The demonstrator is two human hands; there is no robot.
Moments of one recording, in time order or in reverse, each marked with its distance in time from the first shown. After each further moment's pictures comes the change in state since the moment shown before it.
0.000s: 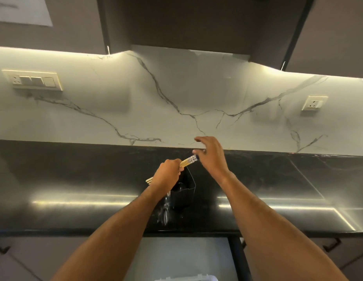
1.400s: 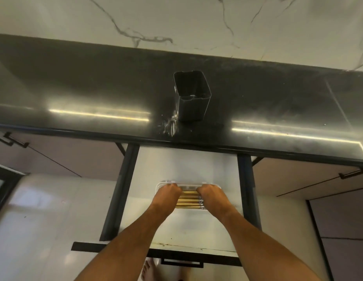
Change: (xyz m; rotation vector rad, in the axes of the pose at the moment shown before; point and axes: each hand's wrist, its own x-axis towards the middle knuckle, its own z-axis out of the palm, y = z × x) left_hand -0.262 -0.090 0.252 0.266 -0.445 -0.071; right_hand -0.352 0.157 0.147 -0.562 -0.905 0.003
